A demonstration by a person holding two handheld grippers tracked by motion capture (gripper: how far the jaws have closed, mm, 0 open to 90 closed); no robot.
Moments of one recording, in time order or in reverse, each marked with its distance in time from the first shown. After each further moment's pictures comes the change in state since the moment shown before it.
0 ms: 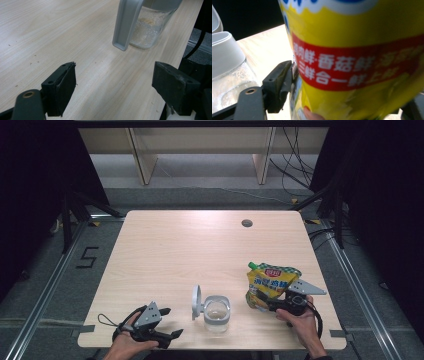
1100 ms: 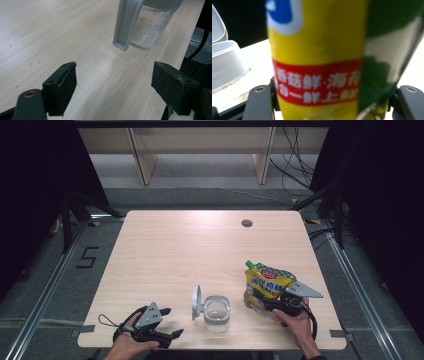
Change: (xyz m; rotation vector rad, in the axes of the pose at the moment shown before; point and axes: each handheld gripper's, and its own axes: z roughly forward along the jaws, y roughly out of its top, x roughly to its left) left arm -0.002 0.000 0.001 0.001 0.009 0.005; right arm 0.008 -0.004 0.008 -0.059 0.006 0.006
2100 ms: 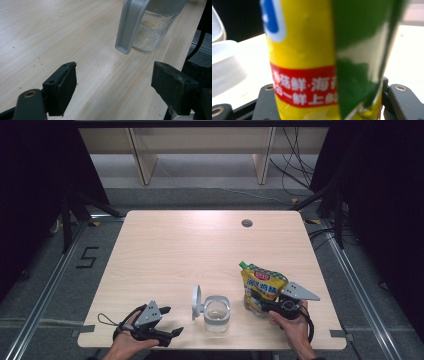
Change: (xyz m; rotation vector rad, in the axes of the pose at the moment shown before) left arm 0.001 0.003 -0.001 -0.022 0.004 -0.015; right arm 0.023 0.012 -0.002 0.065 -0.056 -0.013
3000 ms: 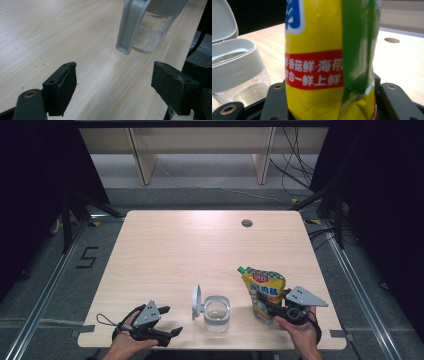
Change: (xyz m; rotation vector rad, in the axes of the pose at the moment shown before) left arm 0.001 0.000 -0.003 0.006 0.002 0.007; right arm 0.016 0.013 -0.027 -0.001 -0.046 -0.048
